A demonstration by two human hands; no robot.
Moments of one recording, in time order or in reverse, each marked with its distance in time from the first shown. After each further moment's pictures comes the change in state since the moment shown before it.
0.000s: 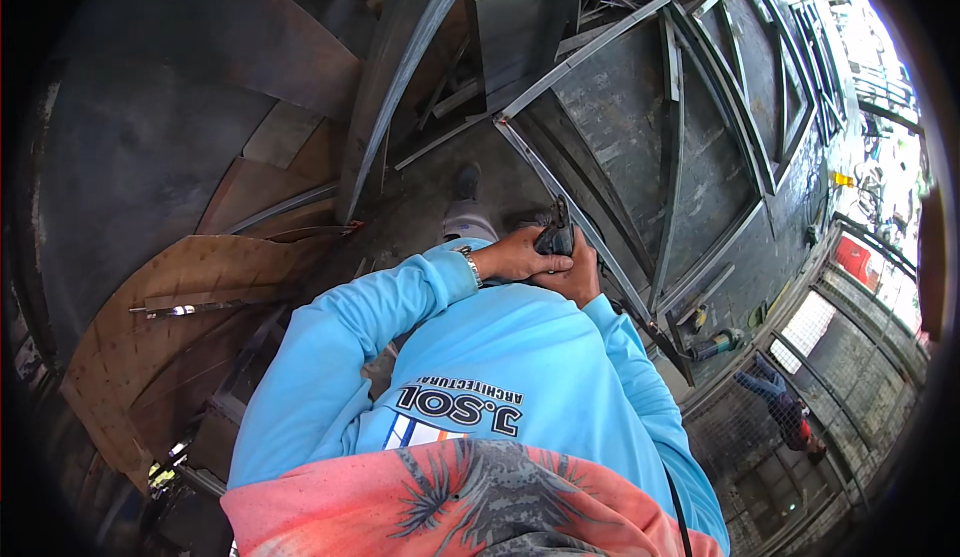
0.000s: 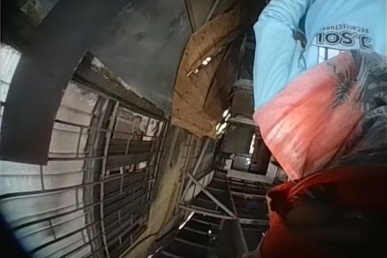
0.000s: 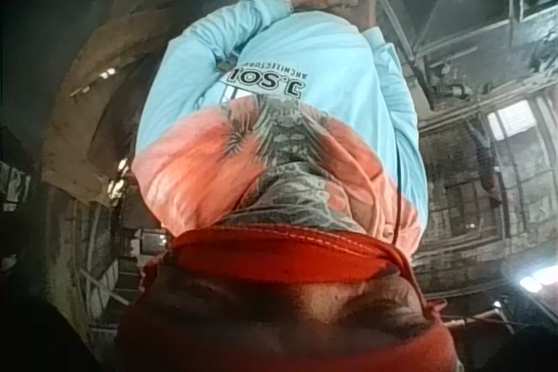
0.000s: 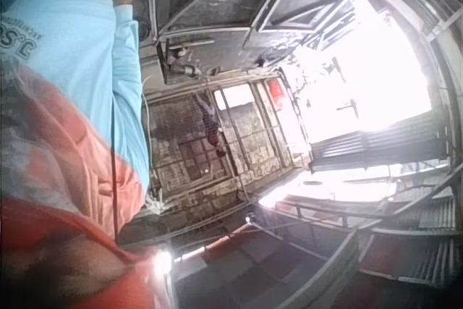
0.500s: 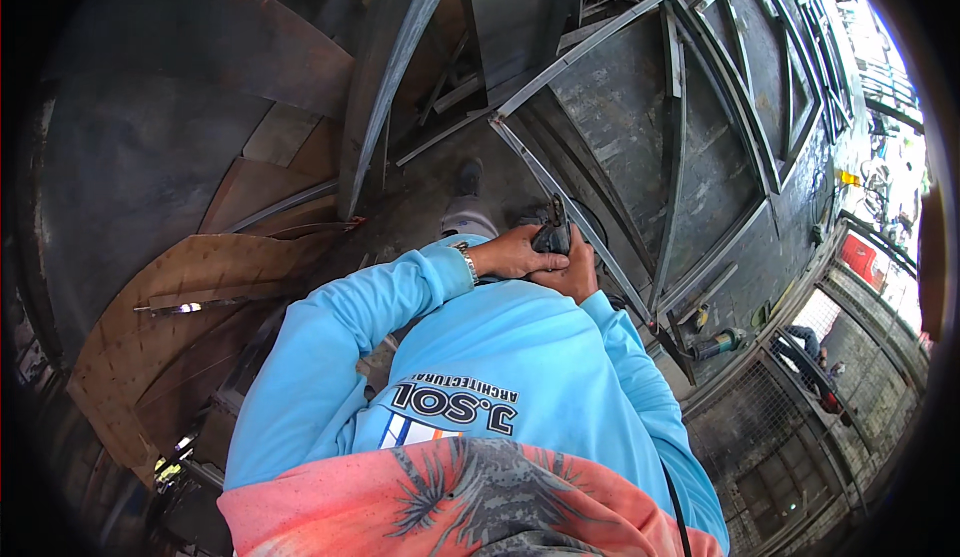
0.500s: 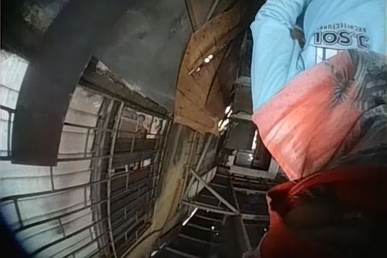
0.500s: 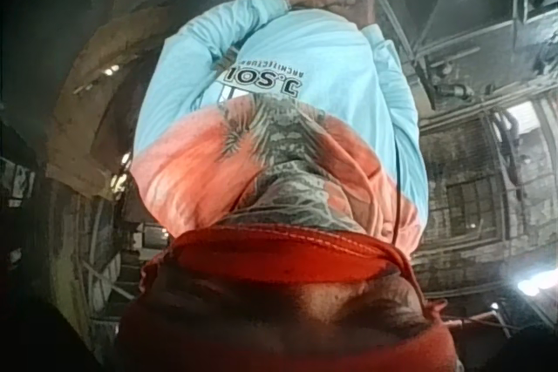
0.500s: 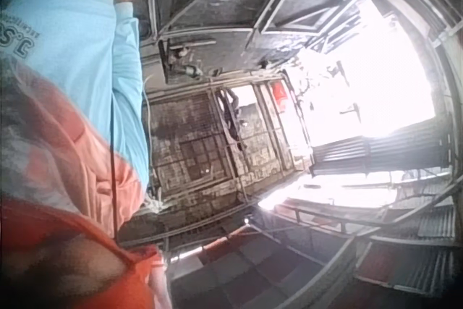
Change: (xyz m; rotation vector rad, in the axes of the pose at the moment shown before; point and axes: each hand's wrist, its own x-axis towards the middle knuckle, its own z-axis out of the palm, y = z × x) left_hand 0.008 0.004 -0.002 0.061 -0.020 -0.094; right_hand 0.006 0.012 -0.007 0.014 -0.039 0.030
